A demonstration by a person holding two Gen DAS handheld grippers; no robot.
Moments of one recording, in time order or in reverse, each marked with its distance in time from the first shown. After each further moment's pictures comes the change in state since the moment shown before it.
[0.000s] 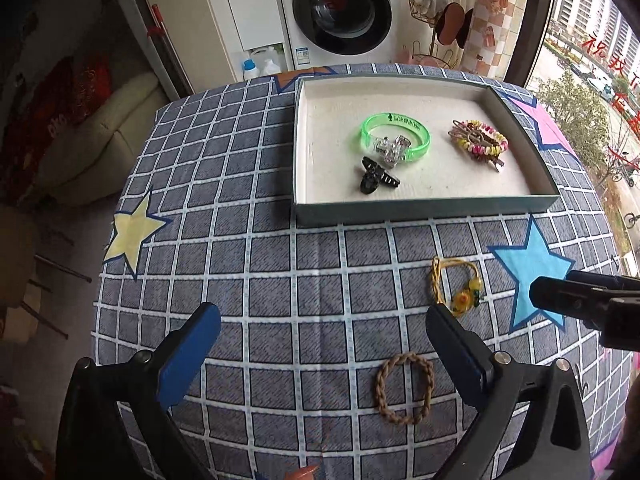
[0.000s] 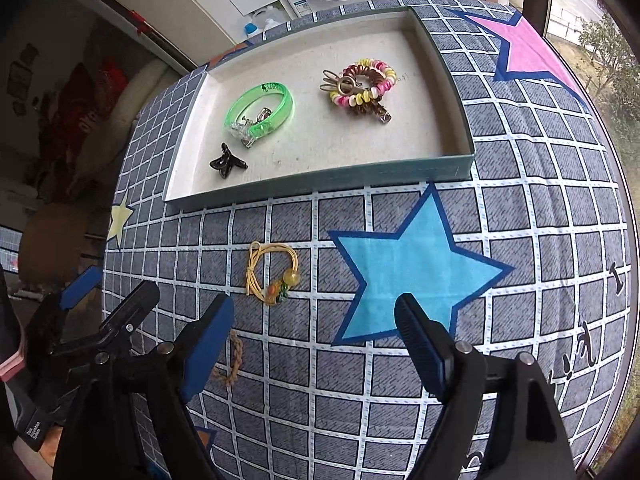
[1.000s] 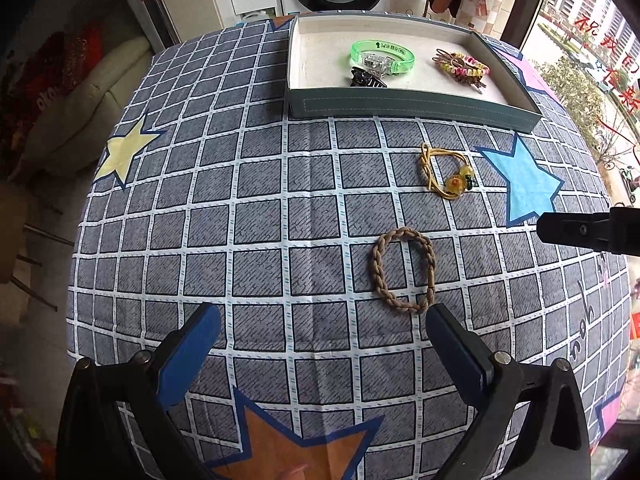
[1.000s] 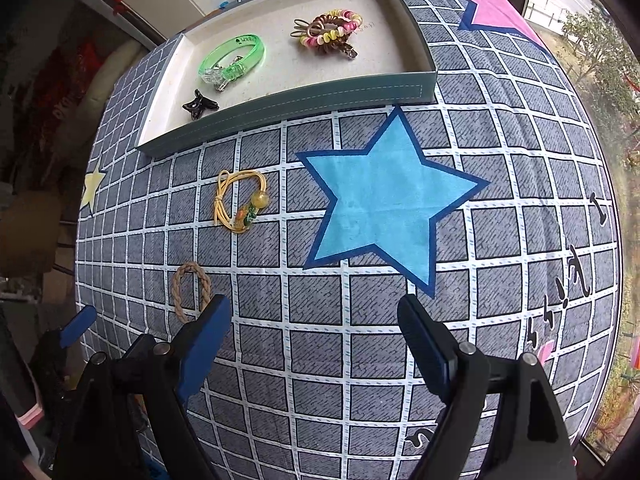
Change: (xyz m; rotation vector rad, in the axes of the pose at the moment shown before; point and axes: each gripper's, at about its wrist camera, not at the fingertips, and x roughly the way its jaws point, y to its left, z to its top) left arm -0.008 0.003 -0.072 -0.007 0.108 -0.061; right arm 0.001 -0.007 -0.047 0.032 0.075 -0.097
